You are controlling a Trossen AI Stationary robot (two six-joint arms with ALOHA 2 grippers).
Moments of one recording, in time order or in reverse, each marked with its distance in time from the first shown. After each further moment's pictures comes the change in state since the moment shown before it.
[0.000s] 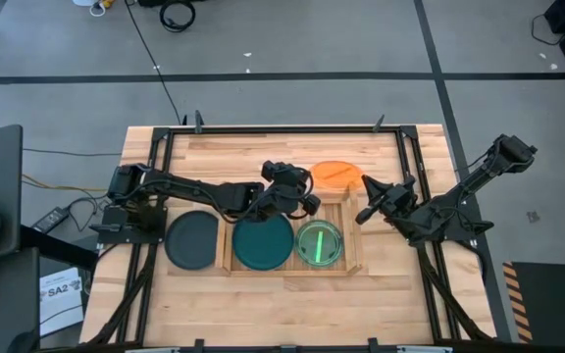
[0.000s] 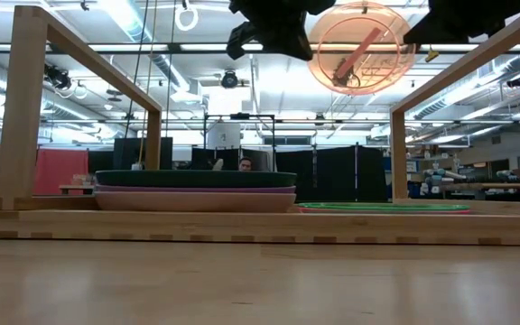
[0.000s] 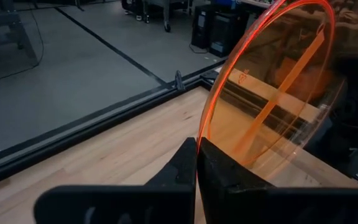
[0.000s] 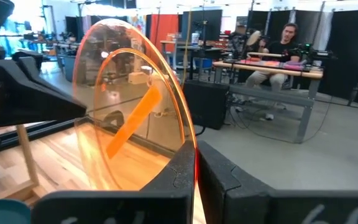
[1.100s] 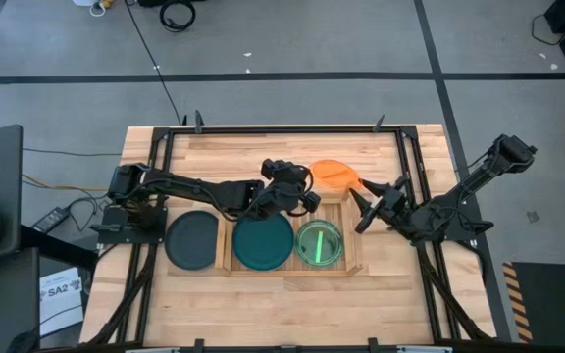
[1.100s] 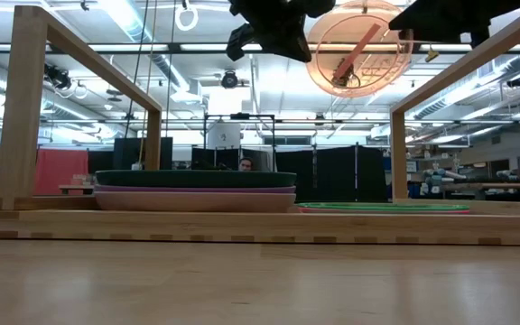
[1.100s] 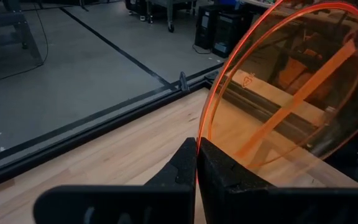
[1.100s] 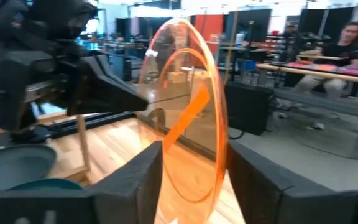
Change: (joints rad) left arm 0.000 0.000 0.000 0.000 0.002 0.000; right arm 0.000 -0.001 0.000 0.003 -0.192 -0.007
